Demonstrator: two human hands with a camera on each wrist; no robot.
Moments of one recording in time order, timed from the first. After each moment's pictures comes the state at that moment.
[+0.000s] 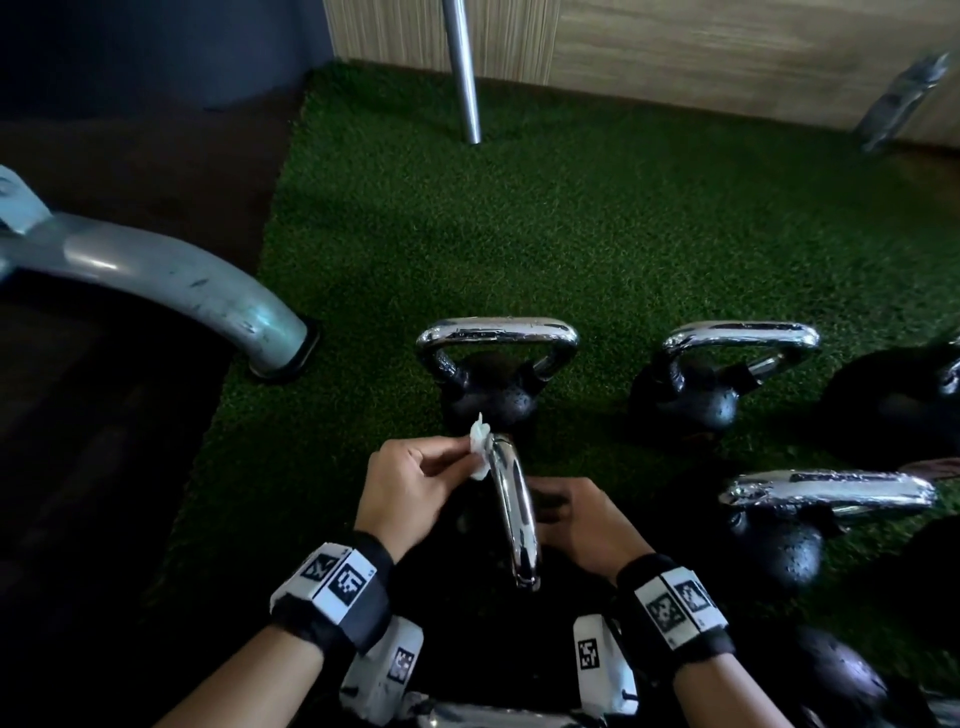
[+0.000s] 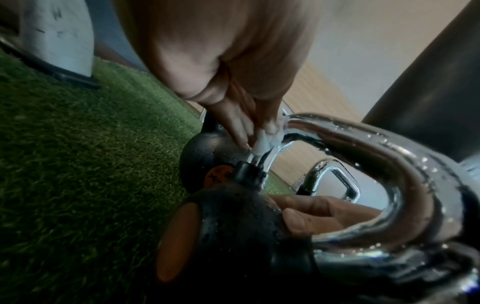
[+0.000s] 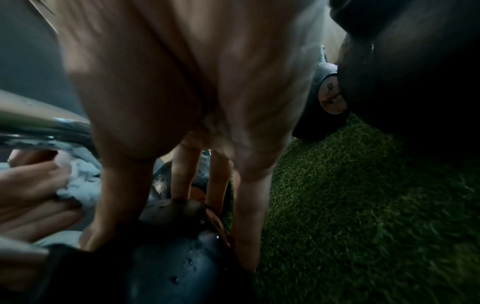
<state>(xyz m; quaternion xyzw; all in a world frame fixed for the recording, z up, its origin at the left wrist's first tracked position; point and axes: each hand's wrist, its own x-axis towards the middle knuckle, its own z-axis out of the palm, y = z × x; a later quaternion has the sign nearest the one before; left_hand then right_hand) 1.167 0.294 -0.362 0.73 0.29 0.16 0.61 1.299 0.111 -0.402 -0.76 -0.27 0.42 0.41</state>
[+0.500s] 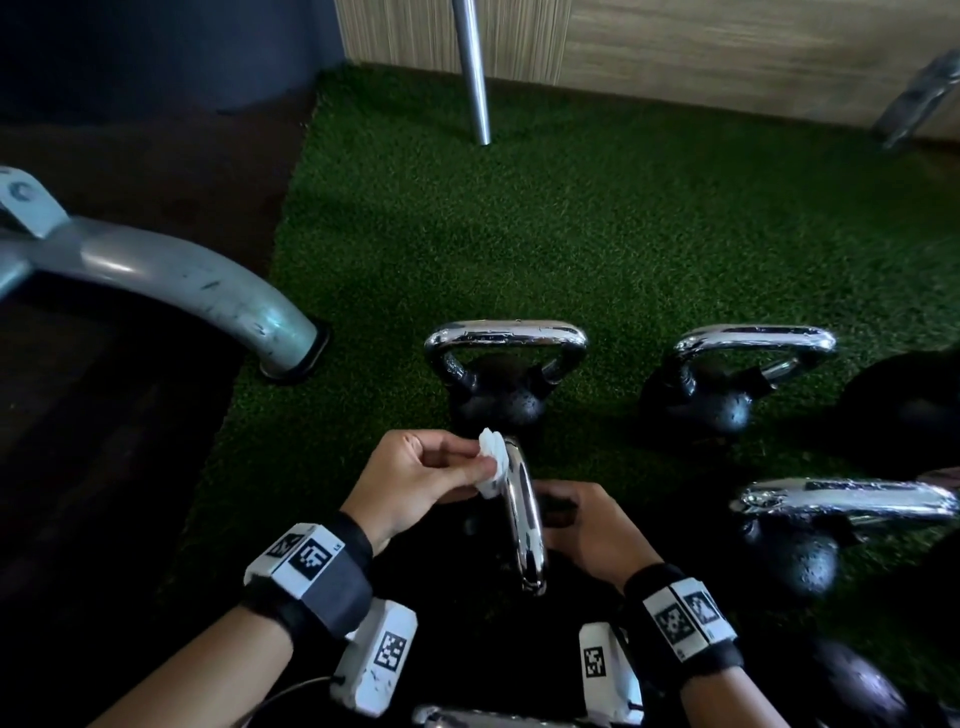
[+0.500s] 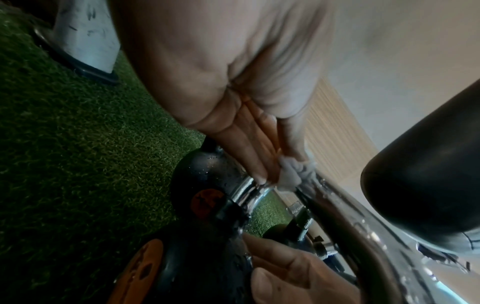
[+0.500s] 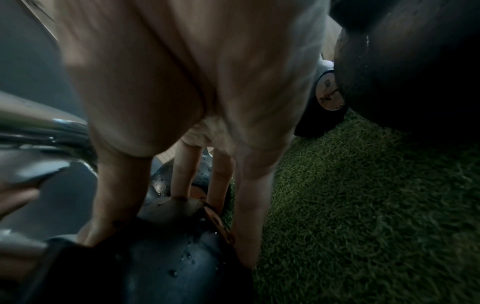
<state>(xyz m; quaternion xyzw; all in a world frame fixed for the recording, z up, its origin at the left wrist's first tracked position) 1.167 0.305 -0.336 0.60 0.29 0.06 0.74 1.297 0.110 -0.404 -0.76 -0.28 0.41 0.41</state>
